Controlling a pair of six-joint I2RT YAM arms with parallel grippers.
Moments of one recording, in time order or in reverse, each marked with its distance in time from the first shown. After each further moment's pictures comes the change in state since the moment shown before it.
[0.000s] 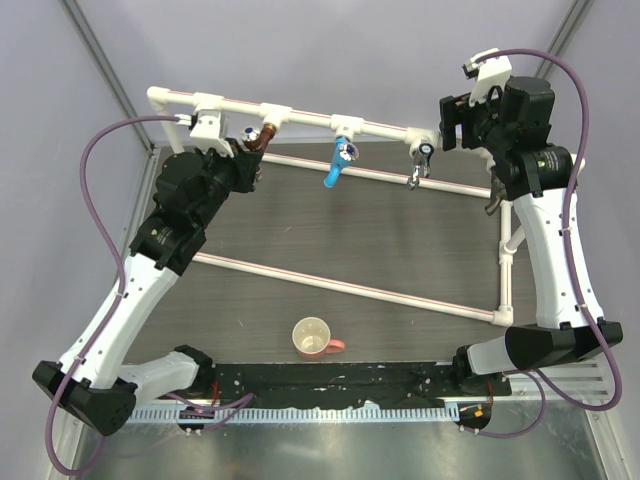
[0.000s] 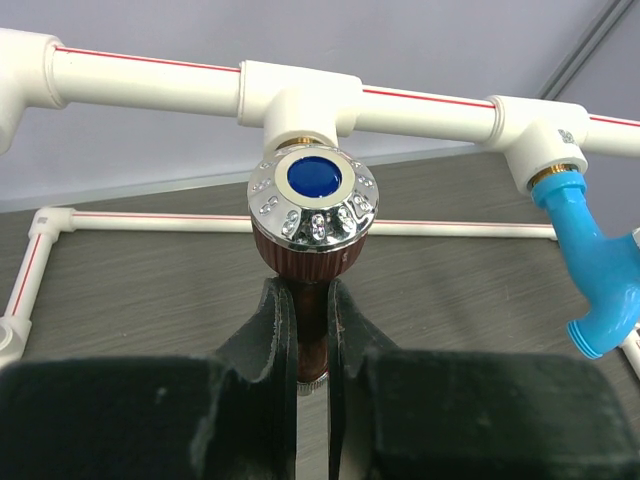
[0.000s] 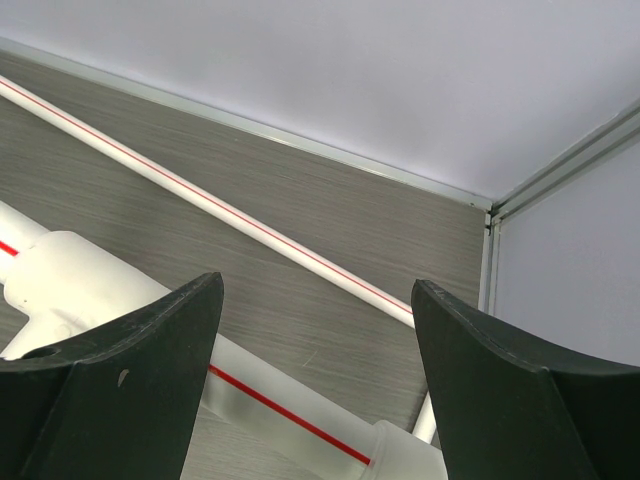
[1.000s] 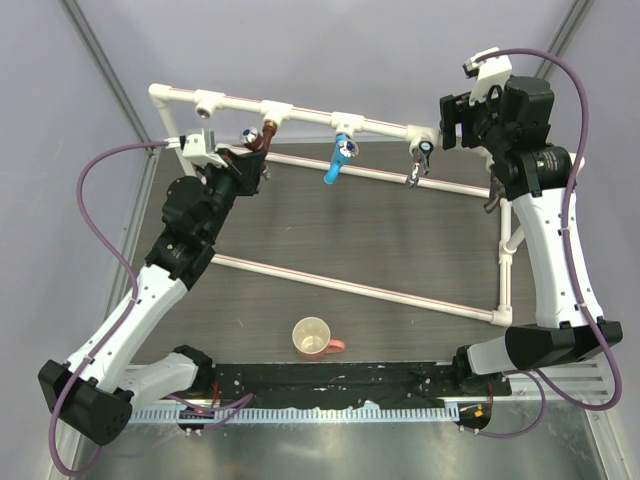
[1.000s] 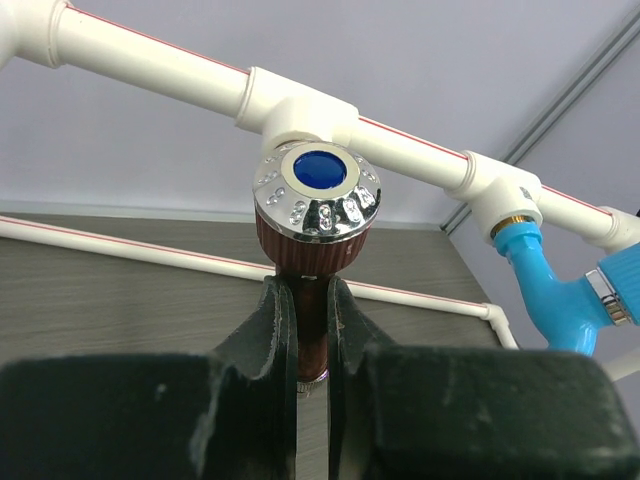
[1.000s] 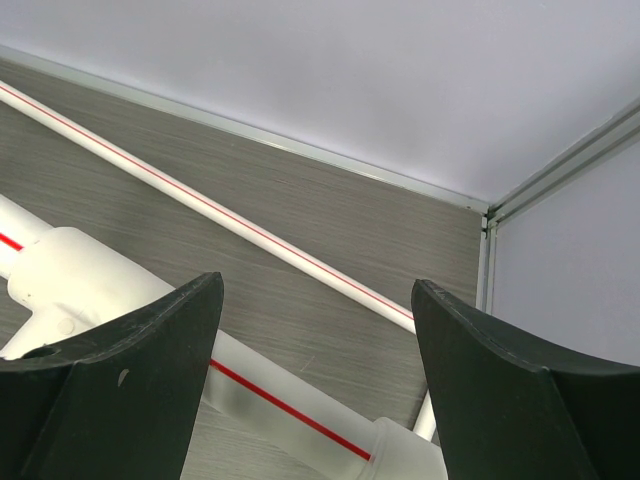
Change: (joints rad) left arm -0.004 -0.055 -0.249 0.369 -0.049 -0.192; right arm 0.000 0.000 -0.008 0.020 0.008 0.000
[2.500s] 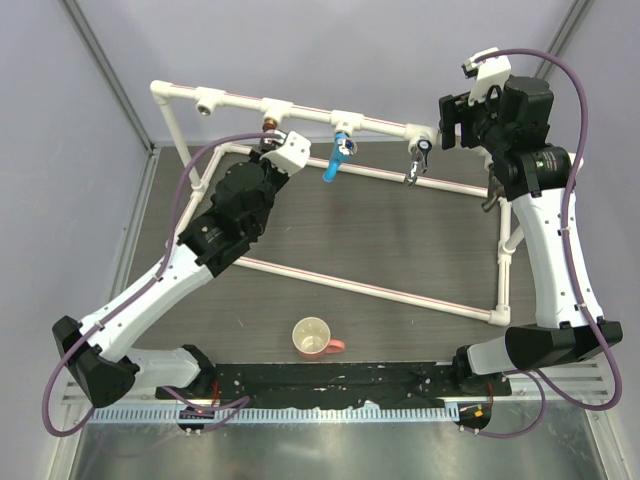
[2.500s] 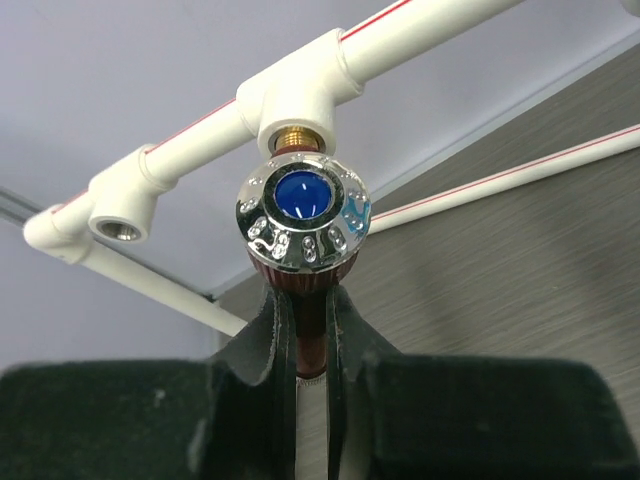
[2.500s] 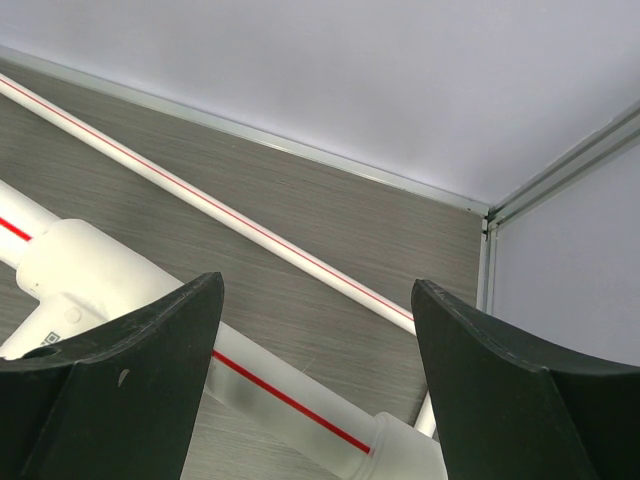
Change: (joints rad) left arm -0.279 0.183 0.249 -0.263 -0.425 0.904; right arm 0.004 -0.001 -0.002 0.005 0.000 0.000
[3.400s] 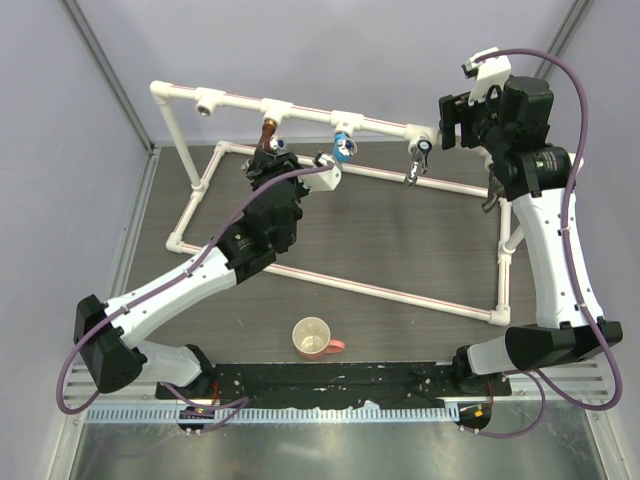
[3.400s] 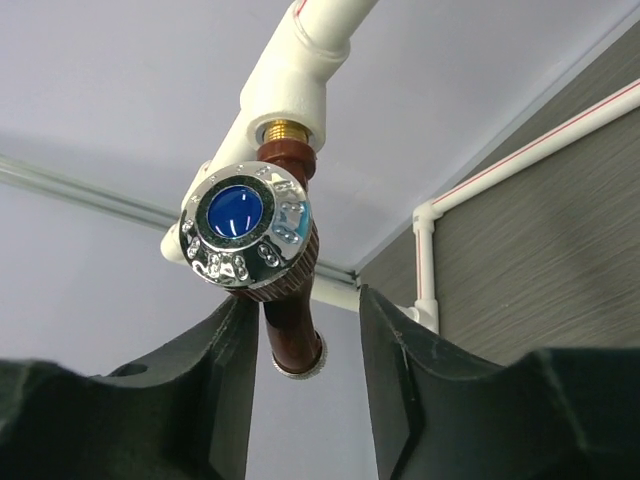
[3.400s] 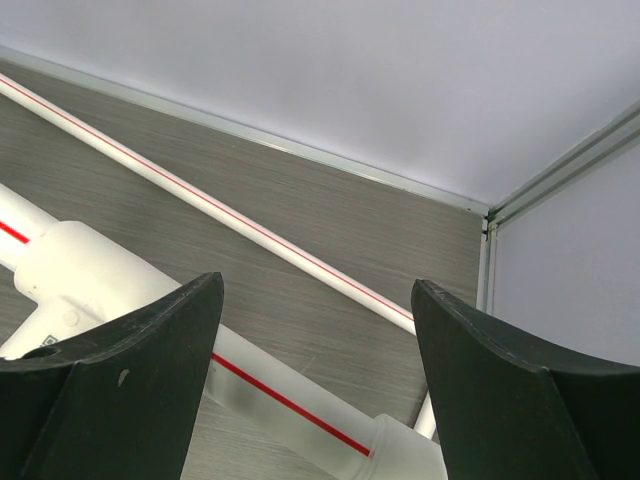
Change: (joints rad) left arm -0.134 0.098 -0.074 0.227 -0.314 0.510; right arm 0.000 0.000 0.000 0.000 0.002 -0.001
